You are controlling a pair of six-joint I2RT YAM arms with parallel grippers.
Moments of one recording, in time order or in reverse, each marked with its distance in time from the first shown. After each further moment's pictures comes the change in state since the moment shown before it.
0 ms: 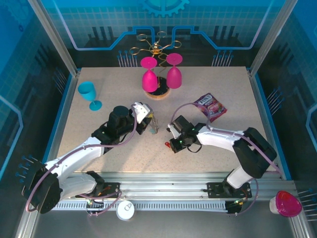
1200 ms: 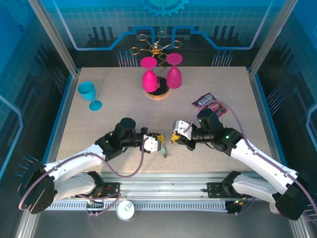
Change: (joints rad) left arm -0.167 -0.042 -0.099 -0.004 0.325 0.663; right arm -0.063 -0.525 -0.021 -0.014 -0.283 -0.808
